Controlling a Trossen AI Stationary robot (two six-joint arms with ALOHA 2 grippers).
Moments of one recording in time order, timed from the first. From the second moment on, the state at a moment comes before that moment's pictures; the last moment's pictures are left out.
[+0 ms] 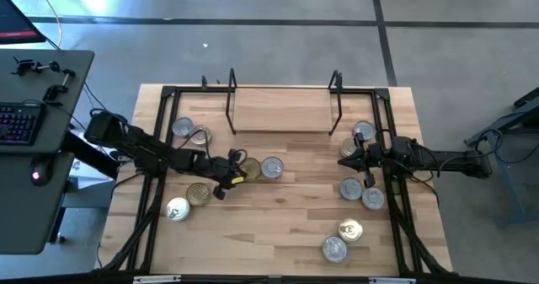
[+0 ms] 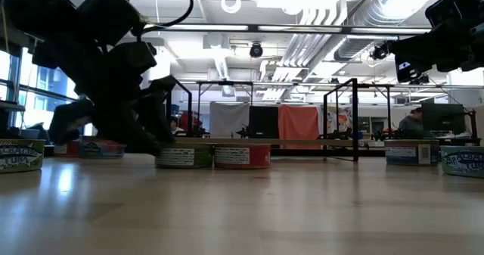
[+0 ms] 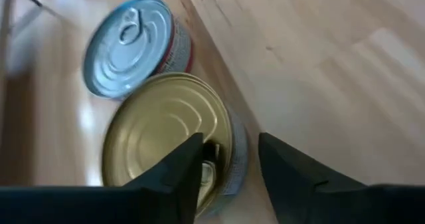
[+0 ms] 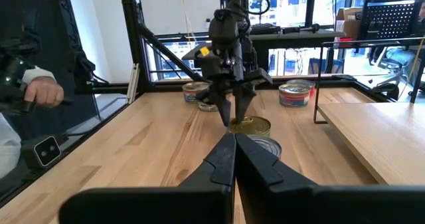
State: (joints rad) left arm -0.16 1.50 0.44 0.30 -0.16 0.51; right arm -0.04 0.07 0.01 0.04 -0.16 0.04
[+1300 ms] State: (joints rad) left arm -0.17 1.52 0.71 0.19 -0.47 0.59; right arm -0.04 0.07 0.01 0.04 -0.16 0.04
